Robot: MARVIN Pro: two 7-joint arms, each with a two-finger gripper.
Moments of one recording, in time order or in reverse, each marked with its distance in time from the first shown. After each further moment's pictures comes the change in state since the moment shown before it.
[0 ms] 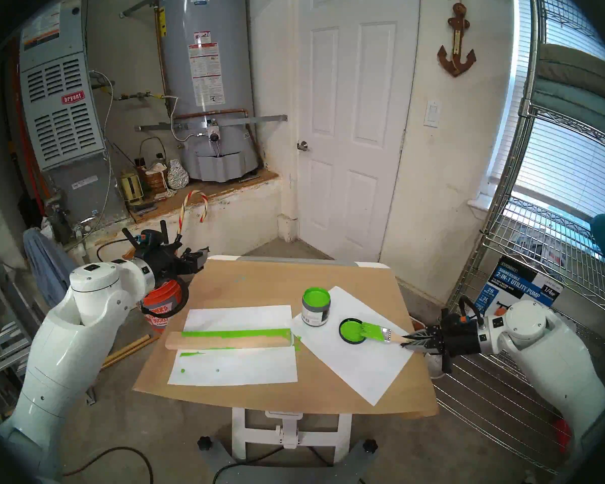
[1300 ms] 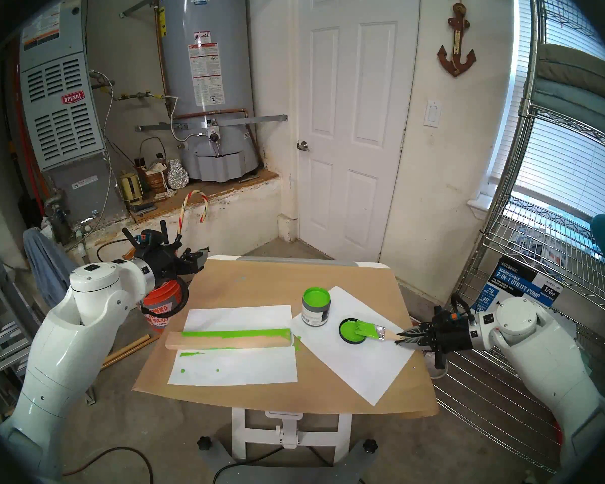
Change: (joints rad) left arm 0.000 0.000 0.000 0.000 0.000 0.000 0.000; right arm 0.077 -0.062 -0.031 0.042 -0.067 0.024 0.026
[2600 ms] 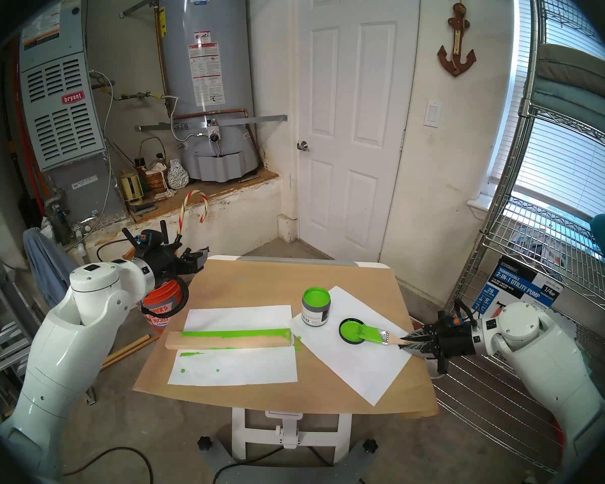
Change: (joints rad) left arm 0.000 0.000 0.000 0.000 0.000 0.000 0.000; right arm -0.045 0.014 0.020 -0.009 -0.005 -0.008 -0.029
